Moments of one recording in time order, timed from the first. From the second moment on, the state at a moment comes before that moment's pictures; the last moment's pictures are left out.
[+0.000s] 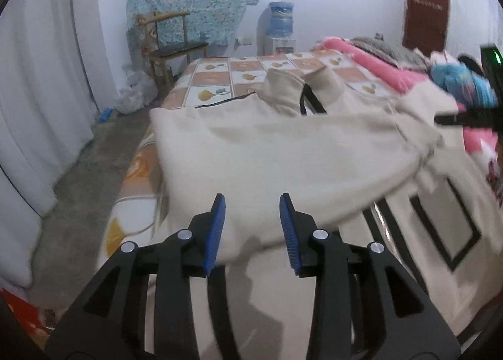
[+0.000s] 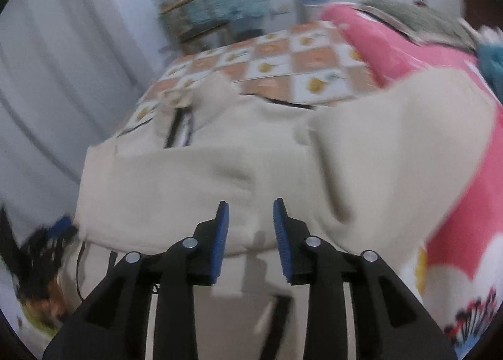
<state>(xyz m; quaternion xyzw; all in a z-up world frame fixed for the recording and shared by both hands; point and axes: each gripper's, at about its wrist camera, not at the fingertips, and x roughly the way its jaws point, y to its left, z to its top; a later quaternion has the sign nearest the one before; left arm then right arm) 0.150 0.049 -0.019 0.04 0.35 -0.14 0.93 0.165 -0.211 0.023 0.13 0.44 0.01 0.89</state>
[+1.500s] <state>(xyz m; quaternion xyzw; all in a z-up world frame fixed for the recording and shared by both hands) 0.216 0.073 0.053 -0.03 0.42 -0.08 0.90 0.218 -0.168 -0.010 -0.02 0.44 0.04 0.89</state>
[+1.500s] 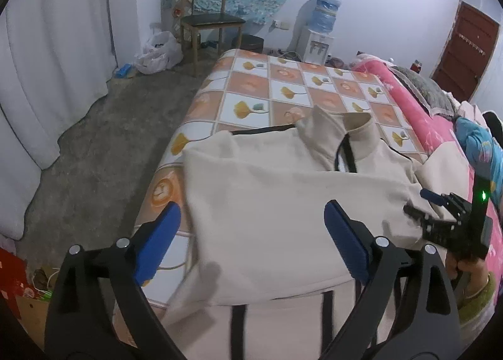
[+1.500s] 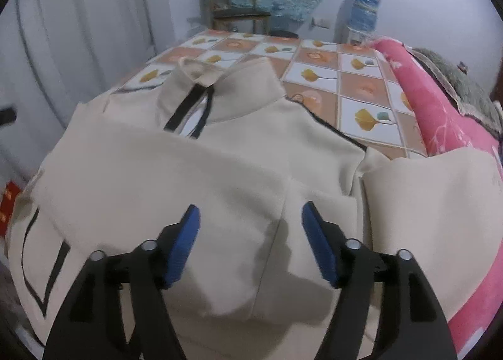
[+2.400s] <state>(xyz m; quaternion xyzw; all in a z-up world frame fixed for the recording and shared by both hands) 0.259 -0.086 -0.061 0.07 0.47 -0.12 0.87 0.143 -0.253 0.051 0.03 0.37 -0.08 0.92</state>
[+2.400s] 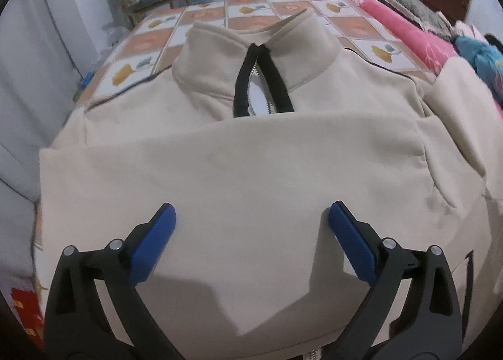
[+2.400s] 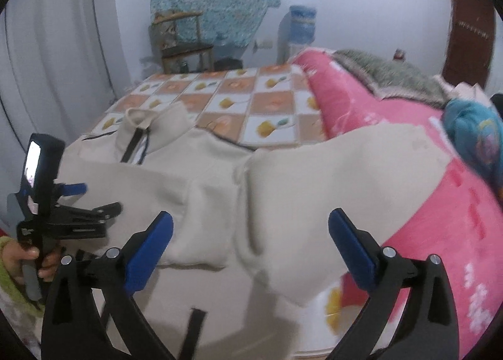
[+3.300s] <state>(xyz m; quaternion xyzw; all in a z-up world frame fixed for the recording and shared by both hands) 0.253 -0.085 -0.061 0.07 0.46 -0.11 0.88 0.153 -0.584 -0.020 0.42 0.35 -0.20 0.81</state>
